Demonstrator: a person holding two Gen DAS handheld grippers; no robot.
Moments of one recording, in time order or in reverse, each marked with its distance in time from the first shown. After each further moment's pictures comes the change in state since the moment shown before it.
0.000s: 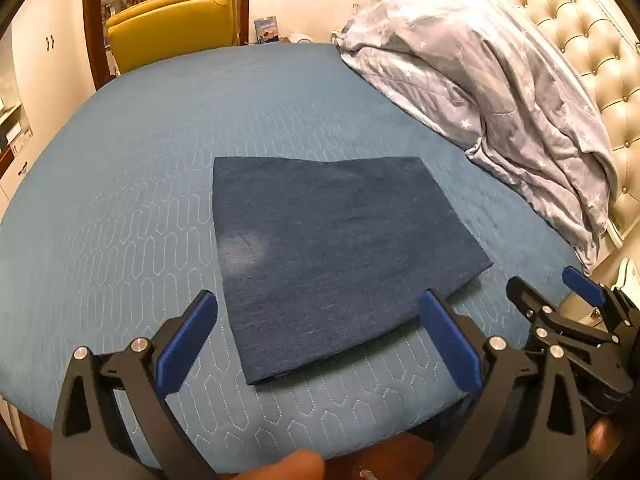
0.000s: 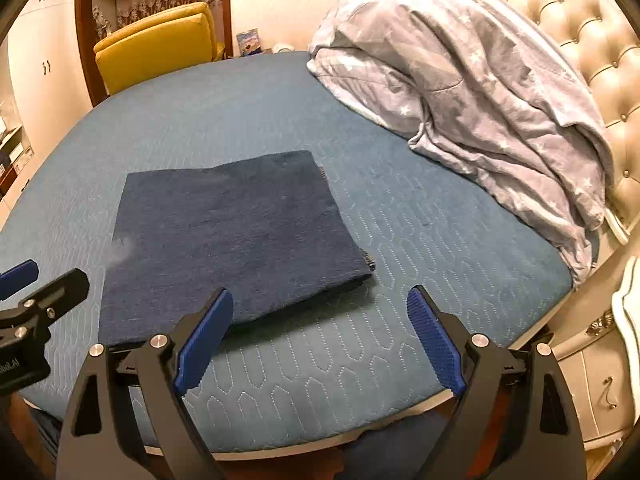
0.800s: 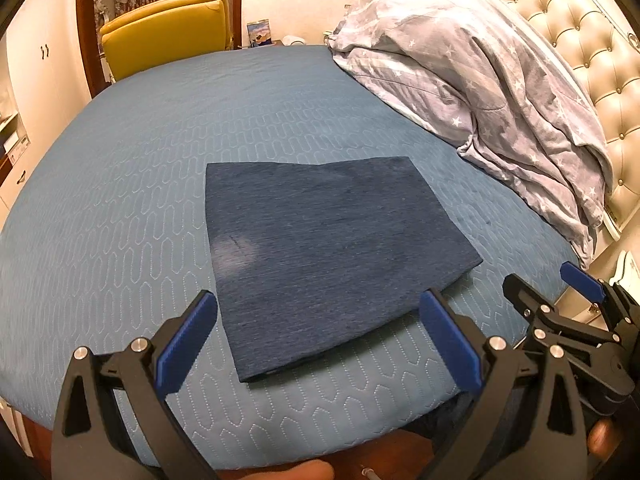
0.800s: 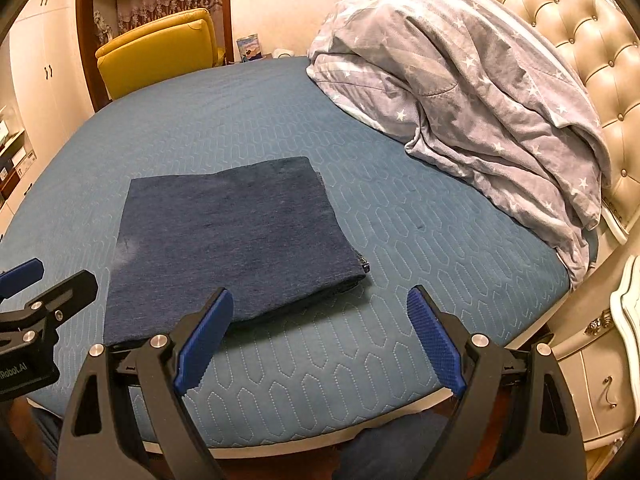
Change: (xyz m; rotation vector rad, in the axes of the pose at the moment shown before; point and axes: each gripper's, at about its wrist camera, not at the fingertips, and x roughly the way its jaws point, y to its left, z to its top) left arm -0.004 -0.014 0.003 0.025 -0.002 -0.005; right arm -0.008 -0.008 -0.001 0.004 -0.009 0.013
